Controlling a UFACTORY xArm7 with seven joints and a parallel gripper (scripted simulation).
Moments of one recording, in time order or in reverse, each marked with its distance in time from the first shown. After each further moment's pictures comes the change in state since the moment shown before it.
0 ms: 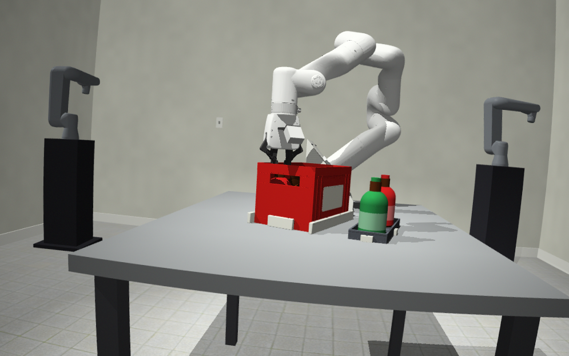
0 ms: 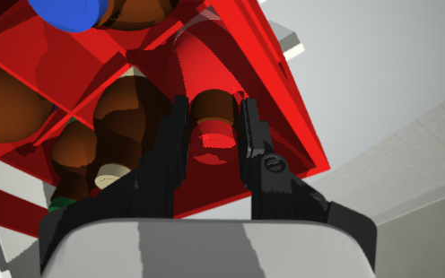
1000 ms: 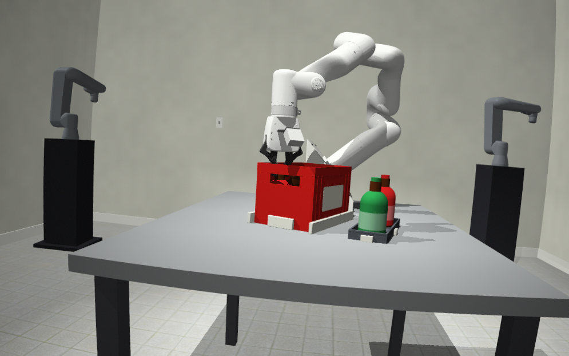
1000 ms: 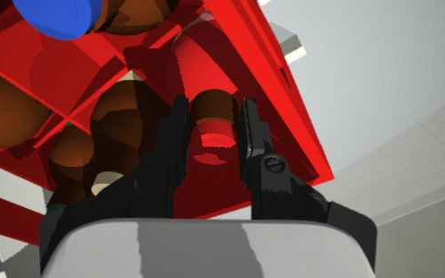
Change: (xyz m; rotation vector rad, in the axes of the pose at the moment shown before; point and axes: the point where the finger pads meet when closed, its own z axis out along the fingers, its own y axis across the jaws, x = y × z) arm 0.000 0.000 0.007 0.000 0.000 0.000
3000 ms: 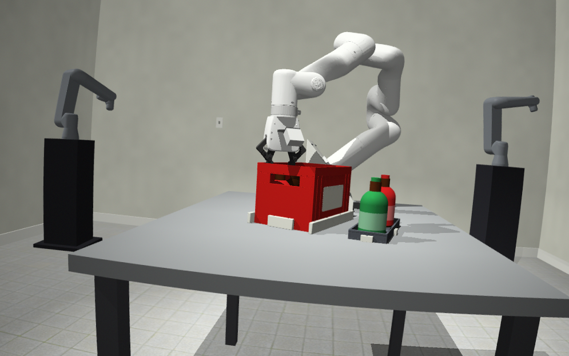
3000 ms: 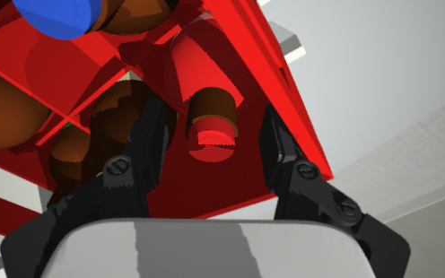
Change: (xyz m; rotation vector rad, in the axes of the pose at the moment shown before) arm 0.000 0.000 0.000 -0.001 0.000 0.000
